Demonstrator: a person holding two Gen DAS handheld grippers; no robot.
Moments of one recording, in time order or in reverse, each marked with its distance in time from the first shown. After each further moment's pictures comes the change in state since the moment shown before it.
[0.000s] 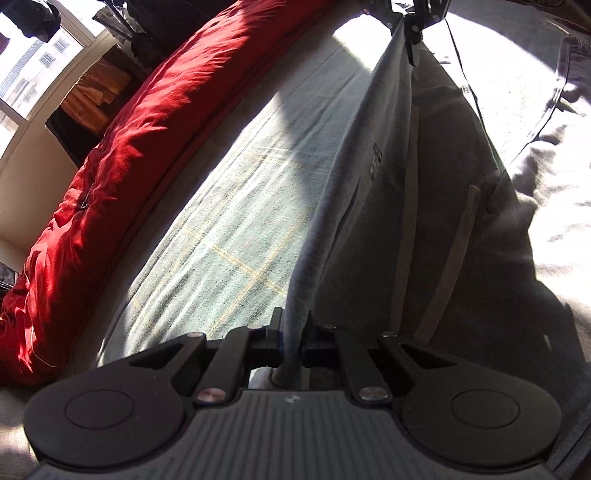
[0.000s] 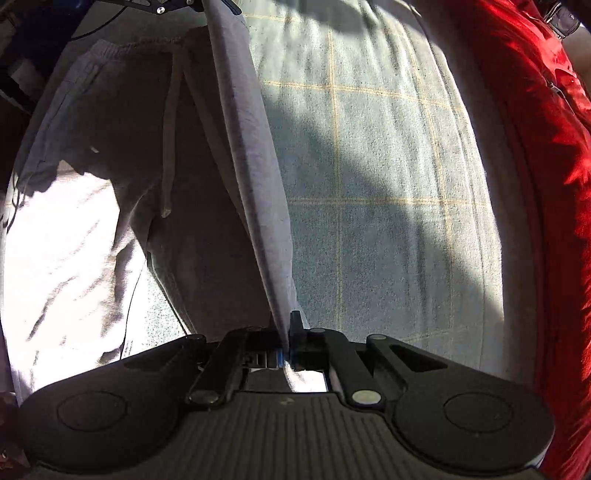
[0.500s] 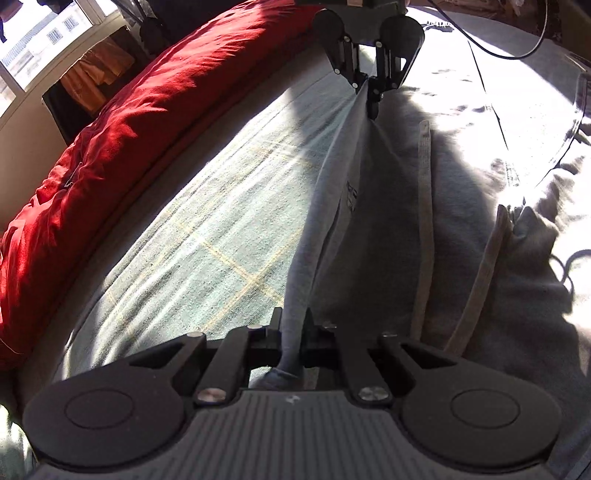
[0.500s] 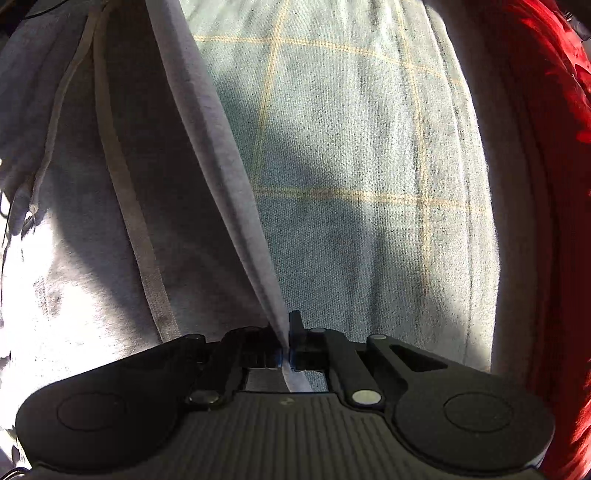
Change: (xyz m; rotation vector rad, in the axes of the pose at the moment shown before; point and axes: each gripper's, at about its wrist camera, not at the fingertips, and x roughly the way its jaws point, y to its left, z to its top) left arm 0.043 0.029 -0.008 -0.123 -0.032 -0.054; right arm 0.080 -0.068 0.012 -0.058 0.057 -0.058
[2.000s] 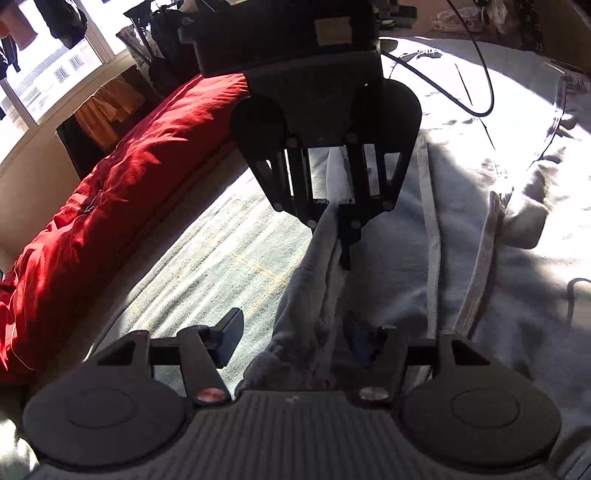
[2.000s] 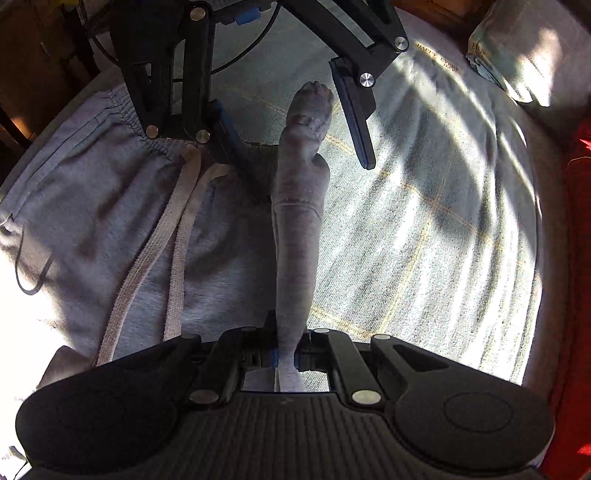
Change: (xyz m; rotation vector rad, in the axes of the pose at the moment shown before) left arm -0.034 0.019 -0.046 0.049 -0.172 0.016; right arm -0.012 0.061 0.185 -0.447 -0.278 0.100
